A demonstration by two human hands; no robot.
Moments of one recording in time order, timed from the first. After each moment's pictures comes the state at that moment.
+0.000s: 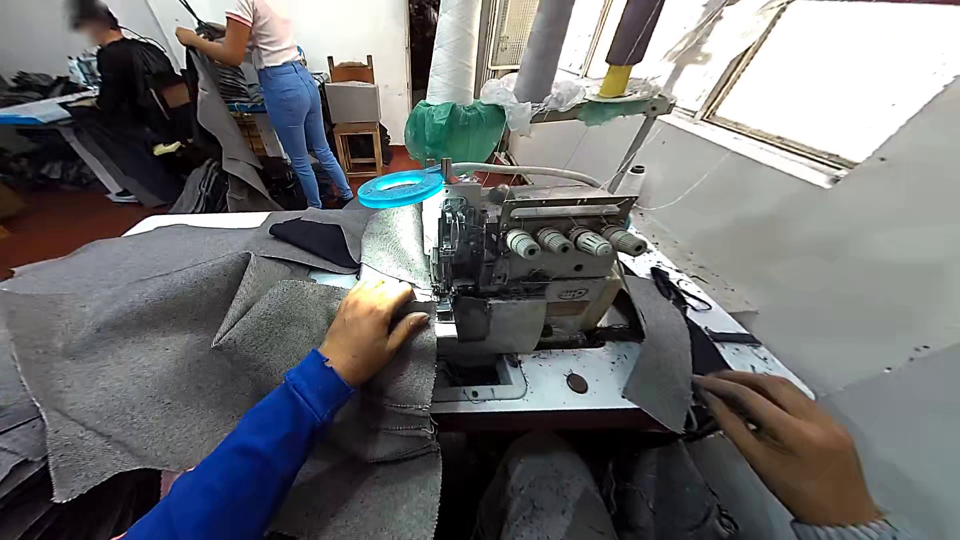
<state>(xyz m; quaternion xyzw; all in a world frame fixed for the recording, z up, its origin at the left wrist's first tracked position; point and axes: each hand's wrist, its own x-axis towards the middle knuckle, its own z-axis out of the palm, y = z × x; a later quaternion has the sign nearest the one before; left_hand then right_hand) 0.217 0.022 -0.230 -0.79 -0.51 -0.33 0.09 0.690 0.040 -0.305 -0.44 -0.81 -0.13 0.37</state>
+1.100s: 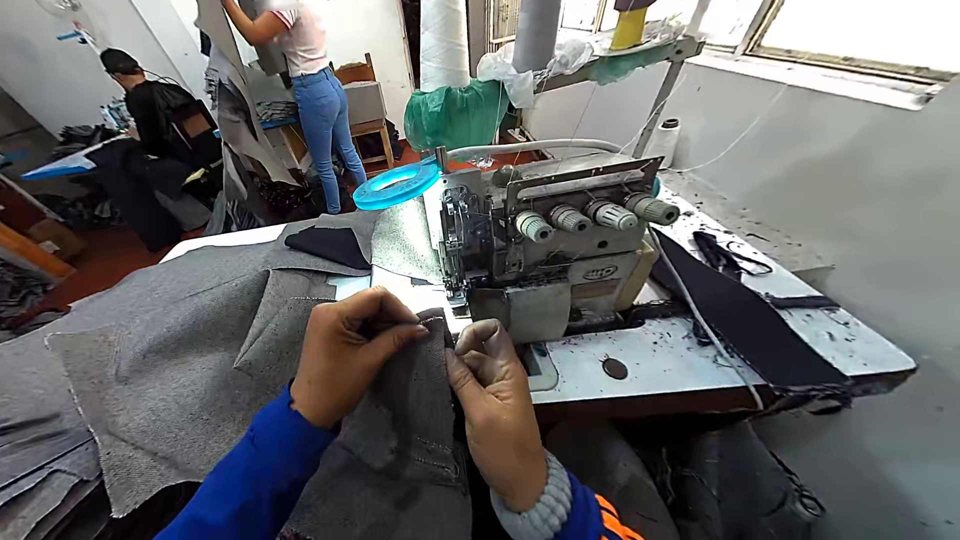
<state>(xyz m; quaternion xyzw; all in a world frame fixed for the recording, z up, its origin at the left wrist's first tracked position) 0.217 -0.023 -0.189 -0.73 -0.43 -0.51 -0.14 0.377 -0.021 -0.230 -0.24 -0.49 0.55 0.63</state>
